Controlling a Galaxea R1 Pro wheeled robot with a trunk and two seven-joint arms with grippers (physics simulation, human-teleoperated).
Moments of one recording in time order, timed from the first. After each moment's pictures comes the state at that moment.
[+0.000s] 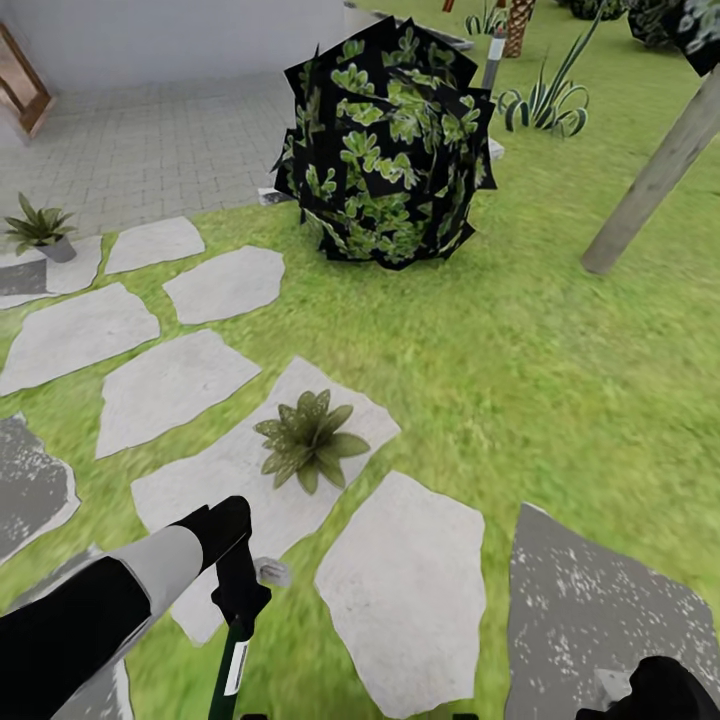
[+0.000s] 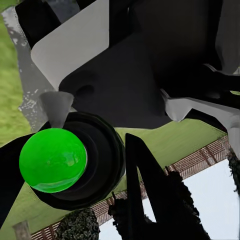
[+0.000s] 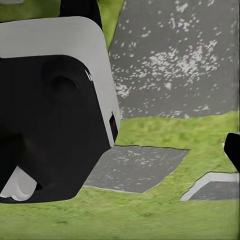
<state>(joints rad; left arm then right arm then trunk) -1.03 0.00 -0.82 -0.06 -0.17 1.01 -1.06 -0.21 -0.04 -0.55 -1.17 0.96 1.05 0.93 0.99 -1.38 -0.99</state>
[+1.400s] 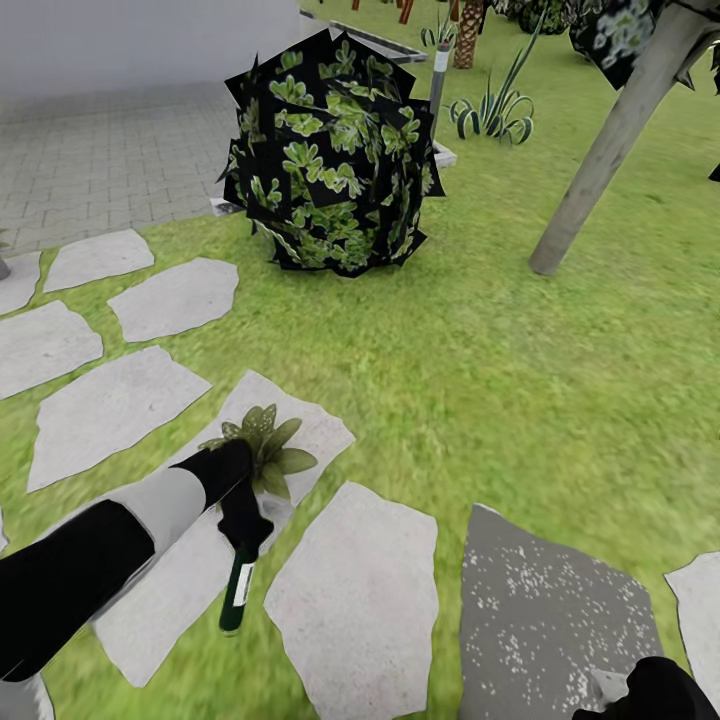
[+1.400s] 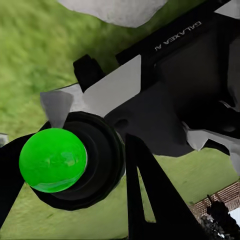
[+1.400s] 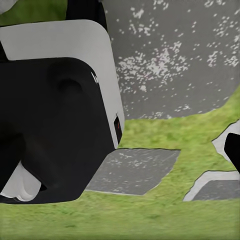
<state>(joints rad) -1.21 0.00 -0.85 -0.06 -0.17 1.02 -1.06 -0.21 -0.03 -0.55 -1.17 0.97 1.04 0.94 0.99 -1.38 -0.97</state>
